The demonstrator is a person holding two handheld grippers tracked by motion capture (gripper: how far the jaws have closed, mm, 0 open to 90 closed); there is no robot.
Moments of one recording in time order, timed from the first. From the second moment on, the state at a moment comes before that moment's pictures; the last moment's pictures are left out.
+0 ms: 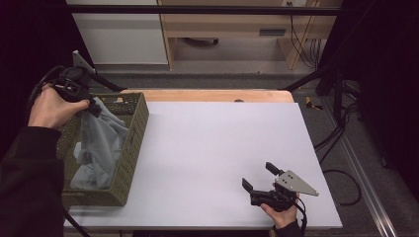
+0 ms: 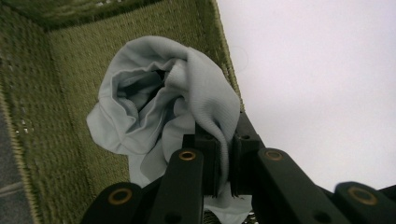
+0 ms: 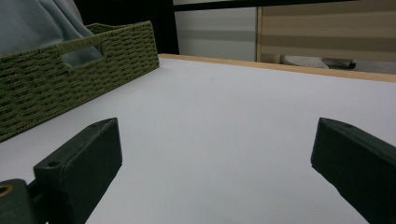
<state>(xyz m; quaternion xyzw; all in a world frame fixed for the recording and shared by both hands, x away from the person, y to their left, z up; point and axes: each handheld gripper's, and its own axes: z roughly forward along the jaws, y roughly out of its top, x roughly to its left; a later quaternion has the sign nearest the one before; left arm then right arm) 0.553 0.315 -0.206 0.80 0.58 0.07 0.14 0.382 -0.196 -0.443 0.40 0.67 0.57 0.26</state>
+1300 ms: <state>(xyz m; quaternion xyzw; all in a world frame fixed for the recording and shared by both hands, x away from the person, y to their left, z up) 0.537 0.303 -0.130 0.80 0.57 0.12 0.15 0.418 -0.103 -0.399 0.32 0.69 0.62 0.19</state>
